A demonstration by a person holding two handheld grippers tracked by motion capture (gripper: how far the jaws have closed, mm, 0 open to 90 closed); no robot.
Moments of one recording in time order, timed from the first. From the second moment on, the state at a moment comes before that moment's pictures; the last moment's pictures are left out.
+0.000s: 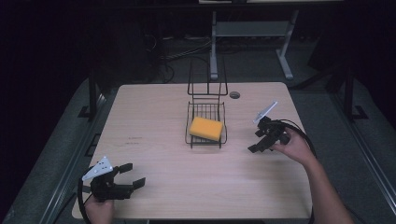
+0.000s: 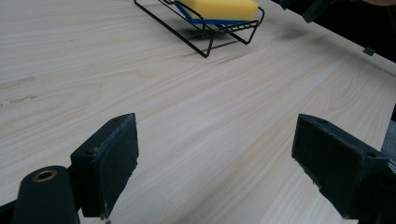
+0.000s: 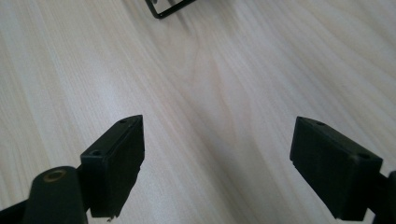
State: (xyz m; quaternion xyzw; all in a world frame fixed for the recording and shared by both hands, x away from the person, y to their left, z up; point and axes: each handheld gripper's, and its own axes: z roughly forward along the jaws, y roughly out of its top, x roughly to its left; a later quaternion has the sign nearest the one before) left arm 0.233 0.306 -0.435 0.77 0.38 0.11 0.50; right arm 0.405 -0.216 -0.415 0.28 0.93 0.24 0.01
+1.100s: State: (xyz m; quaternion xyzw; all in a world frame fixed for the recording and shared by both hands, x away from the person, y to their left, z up) left arm 0.234 0.304 -0.436 0.77 0.38 0.11 0.50; right arm 0.373 -0.226 -0.432 0.27 0.94 0.23 0.01
